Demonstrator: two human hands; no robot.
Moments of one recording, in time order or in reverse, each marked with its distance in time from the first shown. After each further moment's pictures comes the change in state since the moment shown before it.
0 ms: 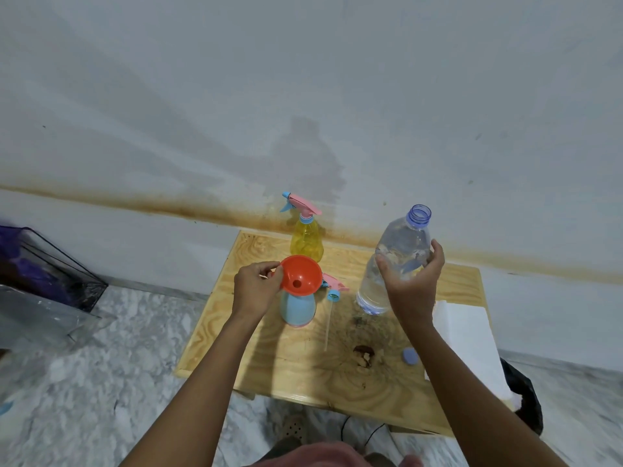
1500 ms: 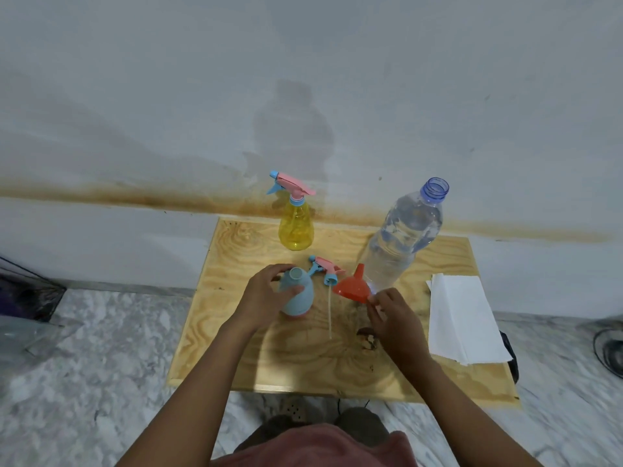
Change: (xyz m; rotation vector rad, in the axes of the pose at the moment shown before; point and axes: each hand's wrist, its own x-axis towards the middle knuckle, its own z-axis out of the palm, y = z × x) left_hand 0.023 -0.064 0.013 0.114 -0.451 0.150; right_hand -0.073 0.073 0.005 -0.582 -0.309 -0.400
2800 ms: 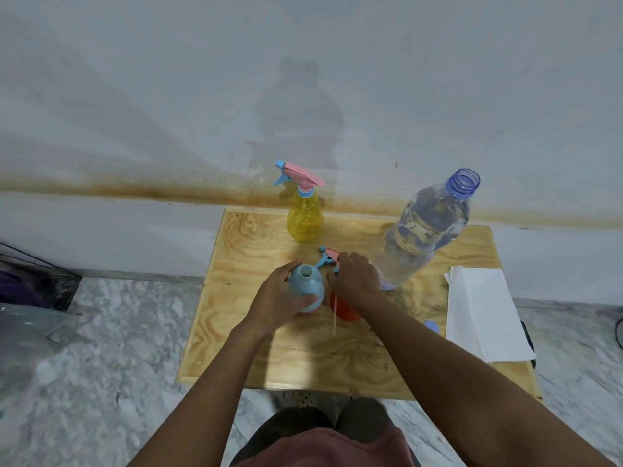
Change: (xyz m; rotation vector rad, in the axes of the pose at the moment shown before) left_hand 0.001 -0.005 0.007 0.053 -0.066 -0.054; right_hand 0.099 -0.042 0.082 -0.276 -0.454 0.228
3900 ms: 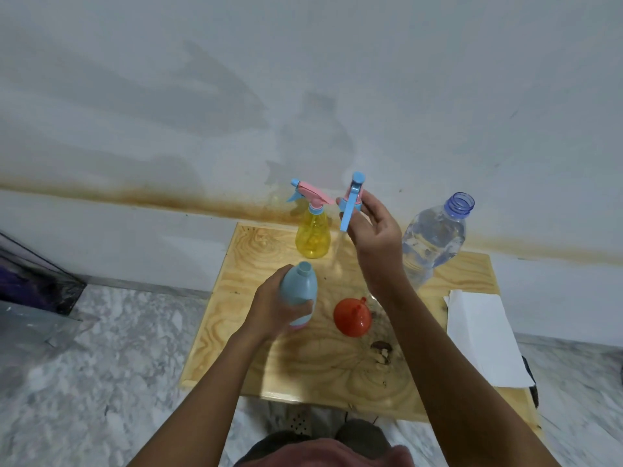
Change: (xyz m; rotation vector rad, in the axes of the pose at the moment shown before) left_hand -0.021 0.015 -0.017 -0.038 0.143 0.066; right_hand -0.050 -0.058 -0.142 1.403 0.340 -0.158
